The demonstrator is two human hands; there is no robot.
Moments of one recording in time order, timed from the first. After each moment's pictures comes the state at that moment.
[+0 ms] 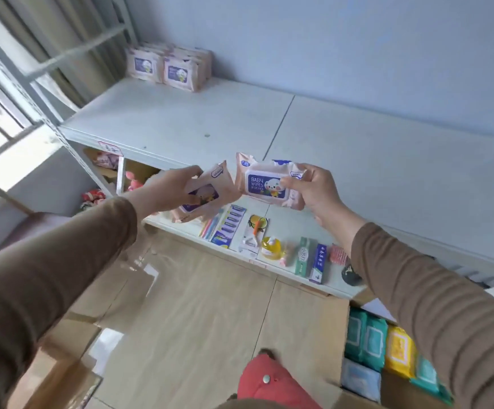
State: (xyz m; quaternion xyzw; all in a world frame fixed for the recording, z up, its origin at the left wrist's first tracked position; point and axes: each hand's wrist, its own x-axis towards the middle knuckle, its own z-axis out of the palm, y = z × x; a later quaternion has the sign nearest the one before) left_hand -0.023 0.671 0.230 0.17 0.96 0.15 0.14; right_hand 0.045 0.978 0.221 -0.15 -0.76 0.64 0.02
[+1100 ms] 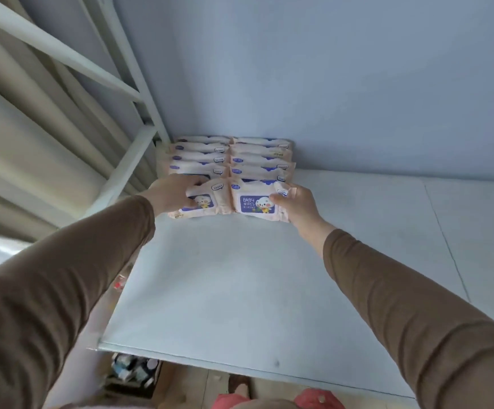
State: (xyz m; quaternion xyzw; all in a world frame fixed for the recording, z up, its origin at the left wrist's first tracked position) left_hand -0.673 0.458 0.210 0.30 0.94 -0.01 0.13; right_hand -0.530 0.722 0.158 -0.26 -0.67 0.70 0.04
